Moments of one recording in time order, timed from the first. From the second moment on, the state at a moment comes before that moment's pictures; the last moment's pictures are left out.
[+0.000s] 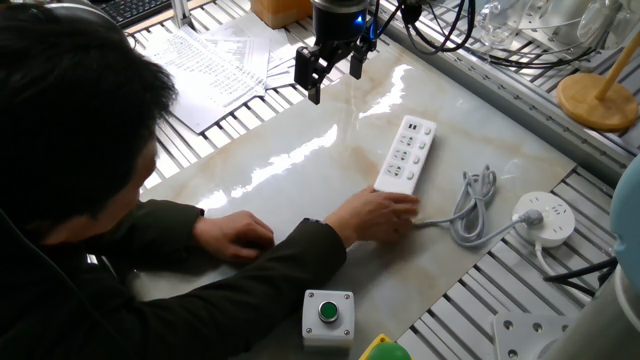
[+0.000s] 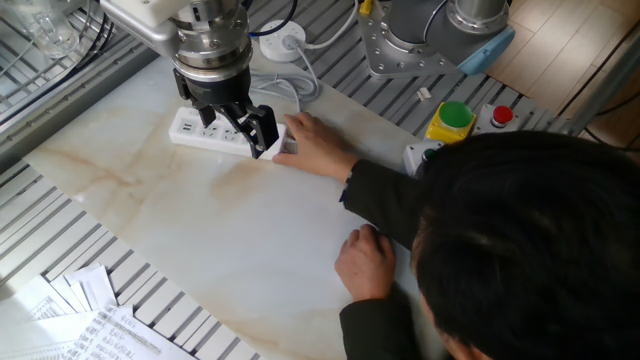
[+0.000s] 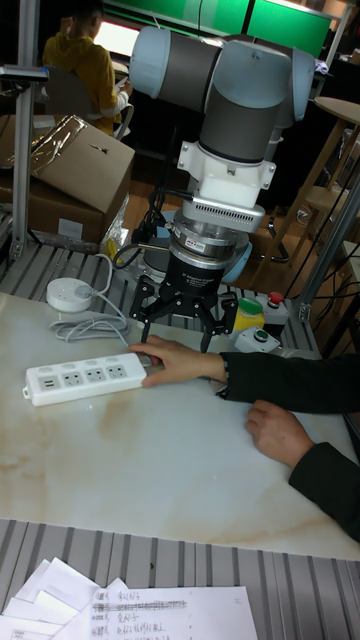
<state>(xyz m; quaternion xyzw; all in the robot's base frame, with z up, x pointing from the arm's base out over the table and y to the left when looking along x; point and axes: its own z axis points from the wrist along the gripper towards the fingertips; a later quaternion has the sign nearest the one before) 0.544 0.002 0.190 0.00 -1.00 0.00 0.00</state>
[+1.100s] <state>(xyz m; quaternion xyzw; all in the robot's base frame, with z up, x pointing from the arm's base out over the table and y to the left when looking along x) 0.570 -0.044 0.188 0.16 -0.98 0.07 -0.04</state>
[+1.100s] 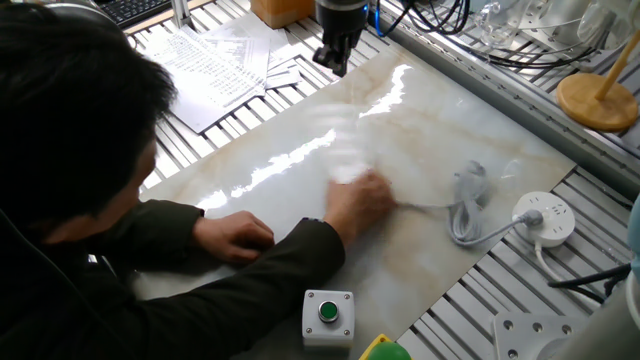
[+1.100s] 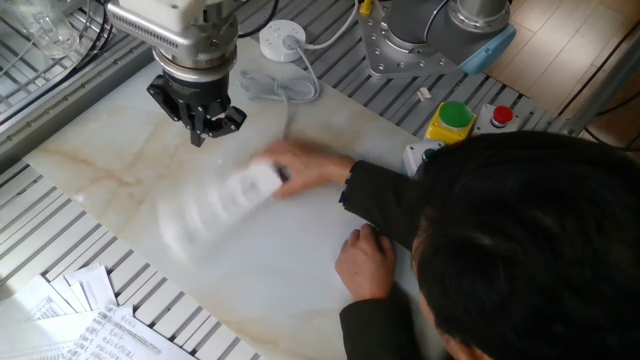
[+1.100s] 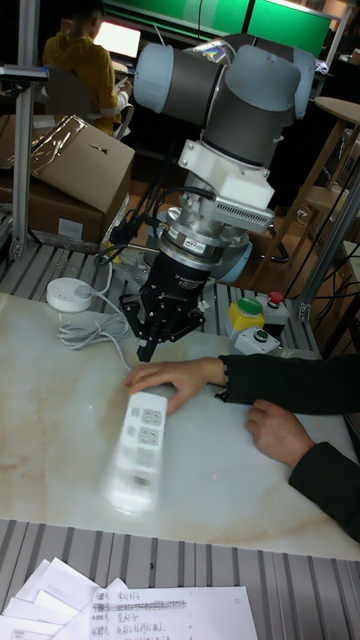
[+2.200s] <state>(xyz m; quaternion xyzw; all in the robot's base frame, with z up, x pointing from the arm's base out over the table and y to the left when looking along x) 0.563 -0.075 0.187 0.23 -0.97 0.11 -0.02</state>
